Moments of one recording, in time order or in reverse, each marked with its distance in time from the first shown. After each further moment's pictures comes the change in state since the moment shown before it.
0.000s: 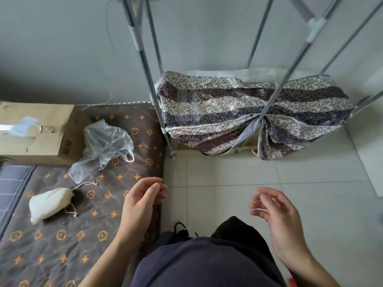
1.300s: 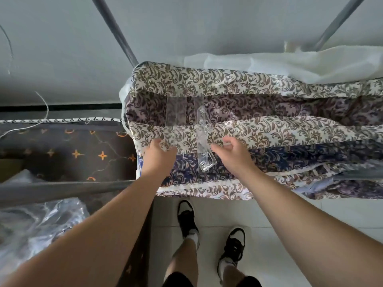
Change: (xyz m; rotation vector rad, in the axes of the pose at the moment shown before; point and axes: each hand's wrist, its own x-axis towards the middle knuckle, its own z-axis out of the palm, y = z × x) left_hand 0.628 -0.144 0.186 0.765 0.020 -0.369; right_hand 0.630 0.129 0.264 -0.691 -0.347 0.195
